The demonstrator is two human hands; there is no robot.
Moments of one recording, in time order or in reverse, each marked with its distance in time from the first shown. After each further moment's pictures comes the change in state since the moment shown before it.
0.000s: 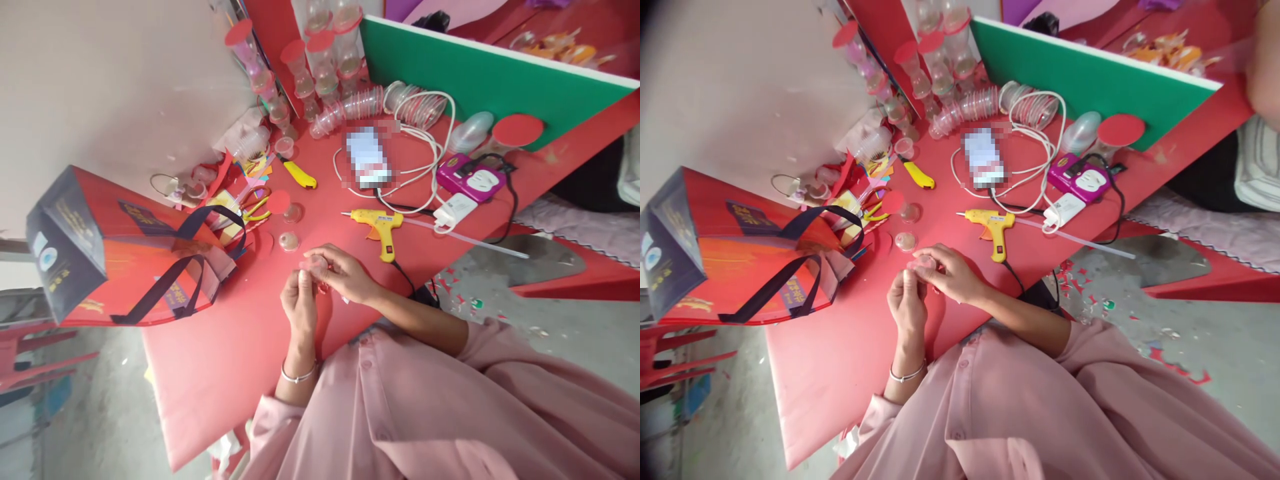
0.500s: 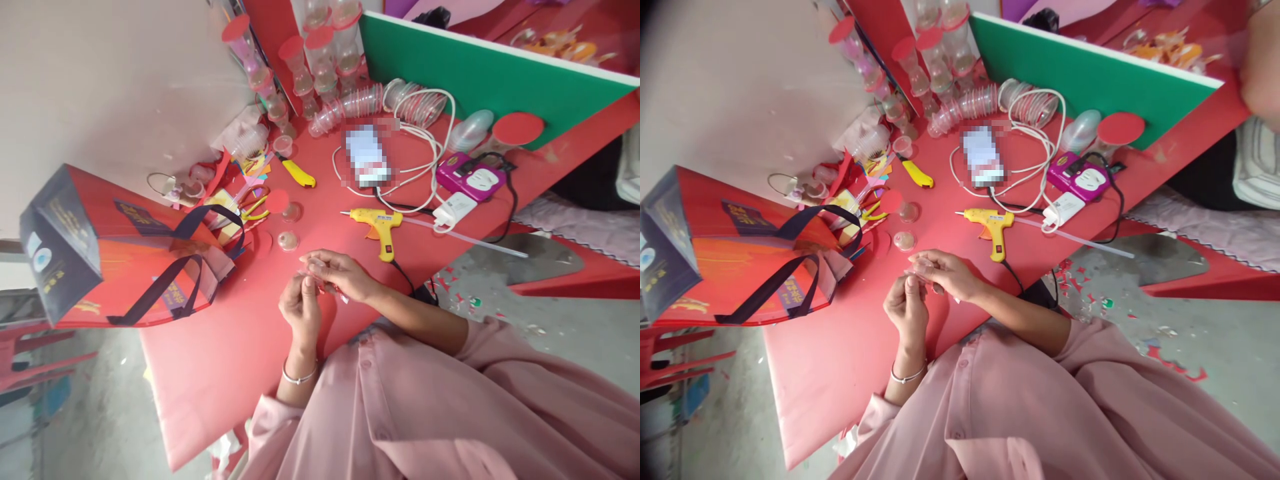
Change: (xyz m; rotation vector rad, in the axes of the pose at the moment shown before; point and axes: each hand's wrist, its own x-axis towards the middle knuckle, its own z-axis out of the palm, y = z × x) left_hand -0.008 0.000 -0.001 0.208 0.027 0.247; right_hand -0.001 0.002 0.004 0.398 -0.143 0.244
